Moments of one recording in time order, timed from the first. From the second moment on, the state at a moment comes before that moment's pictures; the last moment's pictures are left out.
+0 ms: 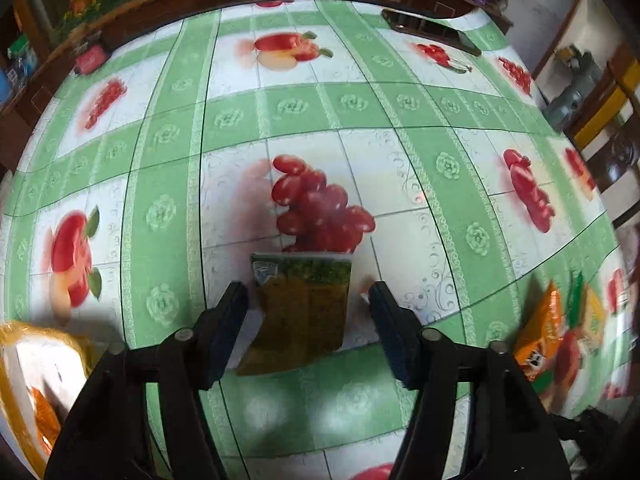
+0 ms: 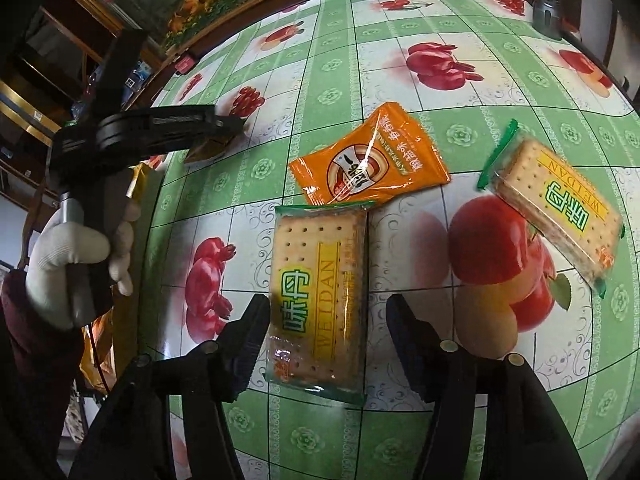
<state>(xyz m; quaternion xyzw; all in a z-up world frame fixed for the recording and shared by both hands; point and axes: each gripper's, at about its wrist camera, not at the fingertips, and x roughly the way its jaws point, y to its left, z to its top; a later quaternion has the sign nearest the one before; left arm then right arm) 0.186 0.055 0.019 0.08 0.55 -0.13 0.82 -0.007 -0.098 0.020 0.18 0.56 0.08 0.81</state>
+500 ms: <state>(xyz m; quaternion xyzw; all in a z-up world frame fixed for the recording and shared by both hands) 0.147 0.087 0.046 0.02 0.54 -0.15 0.83 0.005 -0.064 0.023 0.10 0.57 0.05 0.82</state>
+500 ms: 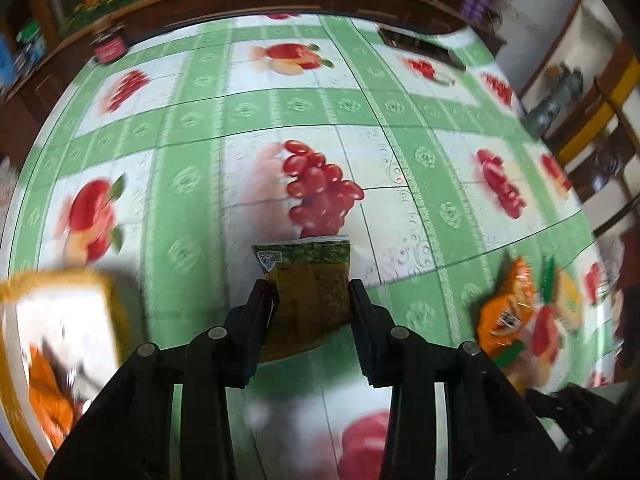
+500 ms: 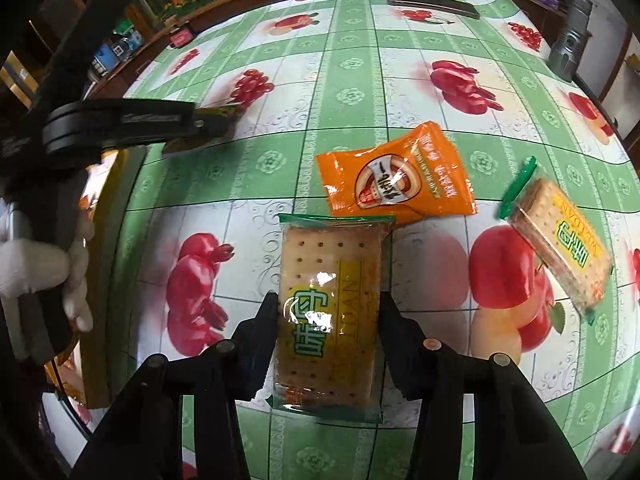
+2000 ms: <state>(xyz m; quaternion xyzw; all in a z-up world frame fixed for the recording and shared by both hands) -0.057 0.308 0.079 -0.22 0.48 -0.02 0.85 0.002 0.126 0.110 0.01 0.51 0.28 0.81</state>
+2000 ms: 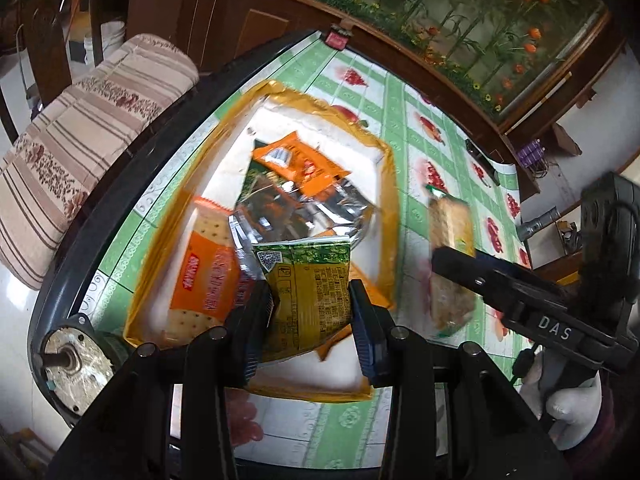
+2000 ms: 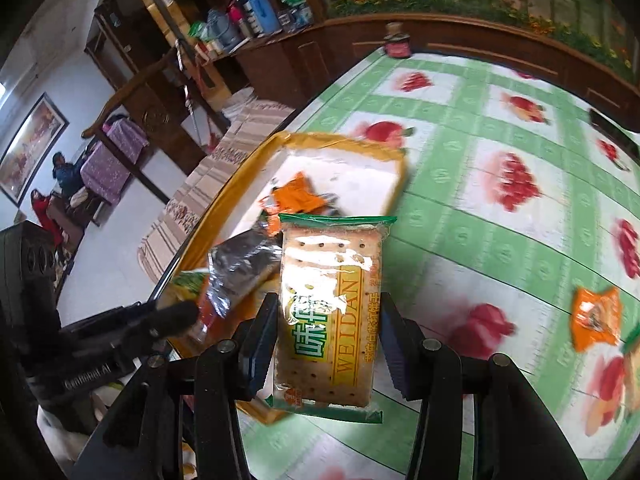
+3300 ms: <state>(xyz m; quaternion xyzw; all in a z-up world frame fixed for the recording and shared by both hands) -0.081 0.316 0.116 -0.19 0.51 0.01 0.84 0.036 0.141 0.098 -0.08 0.49 0.21 0.84</state>
